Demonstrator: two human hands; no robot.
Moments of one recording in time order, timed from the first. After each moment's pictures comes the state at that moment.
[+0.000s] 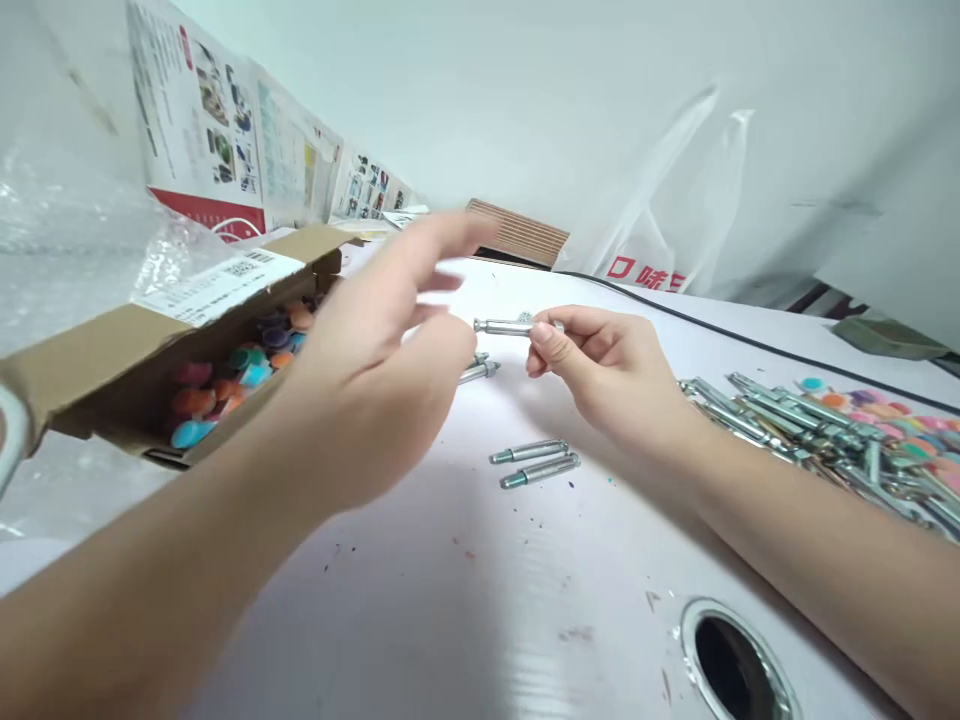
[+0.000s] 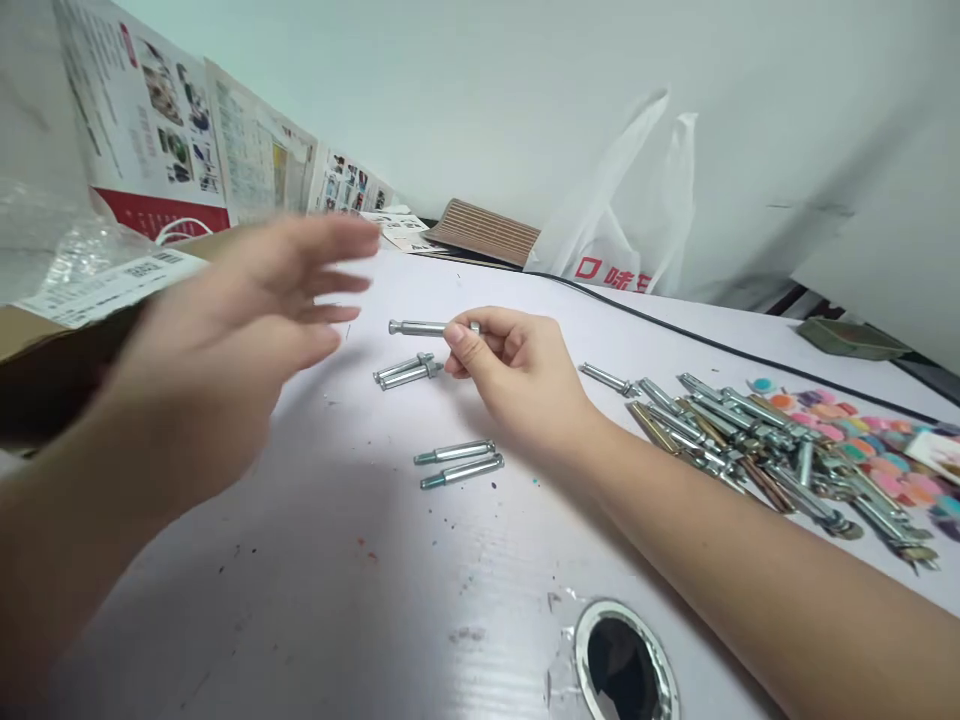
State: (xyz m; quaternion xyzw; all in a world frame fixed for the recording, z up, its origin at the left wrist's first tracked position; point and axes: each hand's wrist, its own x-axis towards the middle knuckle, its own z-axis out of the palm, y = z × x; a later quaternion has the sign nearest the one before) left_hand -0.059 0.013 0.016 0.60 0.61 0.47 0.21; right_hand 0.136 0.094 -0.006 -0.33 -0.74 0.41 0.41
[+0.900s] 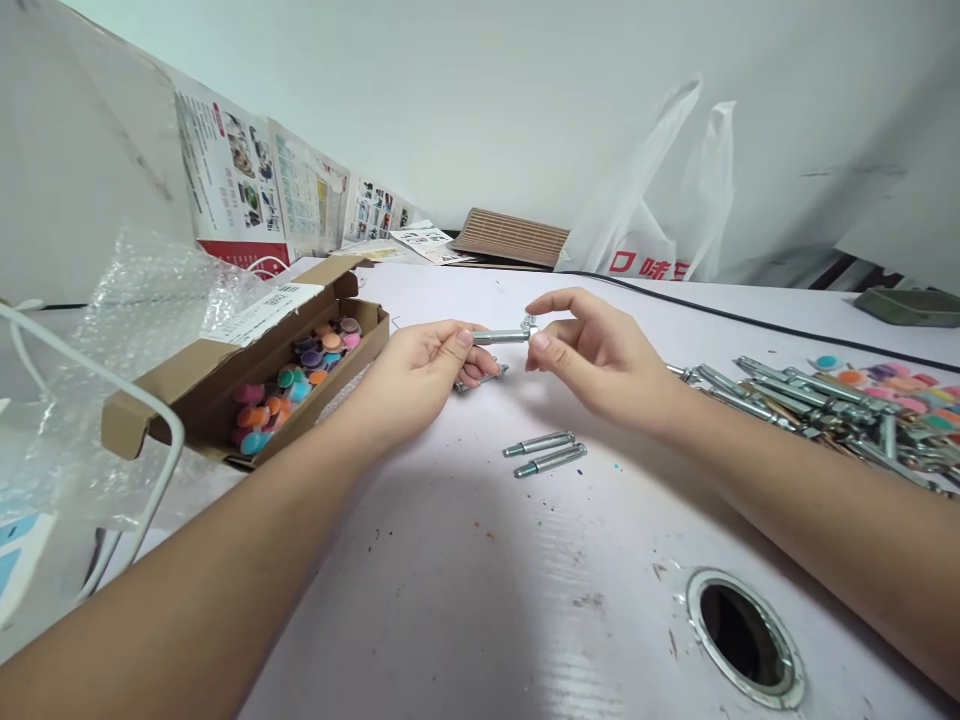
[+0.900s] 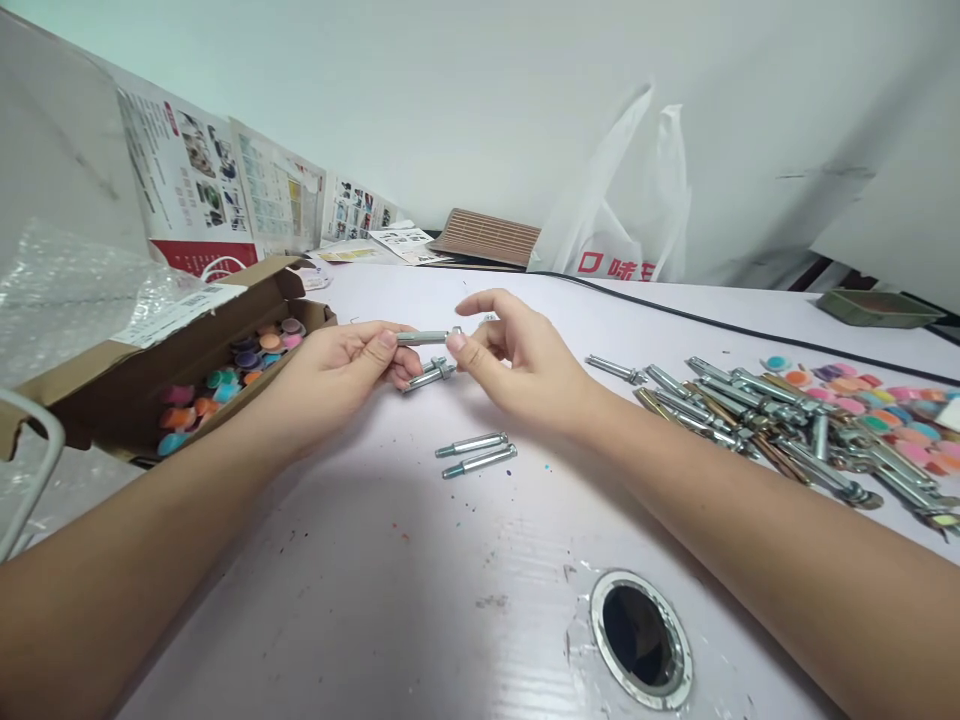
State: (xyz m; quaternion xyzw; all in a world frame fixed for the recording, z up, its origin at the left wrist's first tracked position) left_hand -0.064 0.050 -0.005 0.62 0.49 0.47 0.39; right_hand 0.146 0.101 -0.005 -0.31 -0.80 0.35 0.38
